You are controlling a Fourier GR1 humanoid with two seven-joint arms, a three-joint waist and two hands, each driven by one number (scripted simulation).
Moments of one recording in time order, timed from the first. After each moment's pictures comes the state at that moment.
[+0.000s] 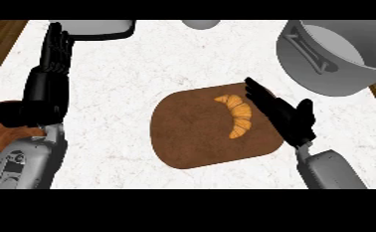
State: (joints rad) left arm -0.29 0.29 -0.04 -1.59 0.07 0.30 -0.05; right arm -0.23 -0.34 0.33 -1.41 -0.31 0.12 0.12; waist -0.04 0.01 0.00
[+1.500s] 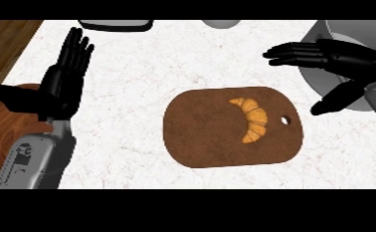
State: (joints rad) left arm -0.32 0.25 -0.03 -1.52 0.21 0.18 0.02; right arm -0.71 -0.78 0.43 -1.18 0.27 0.43 -0.81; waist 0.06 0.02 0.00
